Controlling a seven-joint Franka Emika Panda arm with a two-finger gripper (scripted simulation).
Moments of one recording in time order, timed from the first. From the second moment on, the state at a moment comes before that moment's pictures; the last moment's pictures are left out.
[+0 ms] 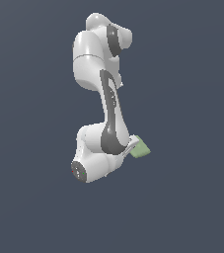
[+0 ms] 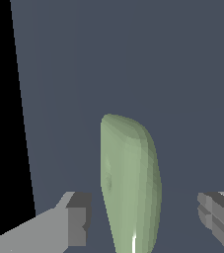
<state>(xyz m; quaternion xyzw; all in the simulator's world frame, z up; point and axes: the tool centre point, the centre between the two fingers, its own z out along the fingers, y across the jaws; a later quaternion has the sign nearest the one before) 0.019 0.079 0.067 -0.85 -0.26 0.19 0.42</state>
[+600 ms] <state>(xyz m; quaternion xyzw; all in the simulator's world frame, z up) 0.009 0.091 0.056 -0.85 -0.26 0.19 0.42</state>
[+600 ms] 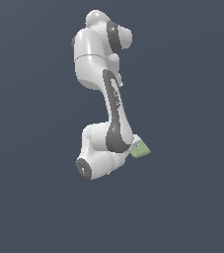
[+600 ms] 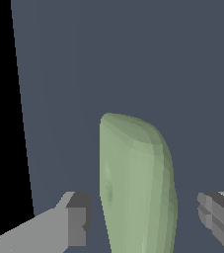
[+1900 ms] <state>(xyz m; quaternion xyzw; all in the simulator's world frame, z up) 0.031 0.058 0.078 -0.85 -0.31 0.13 0.40</state>
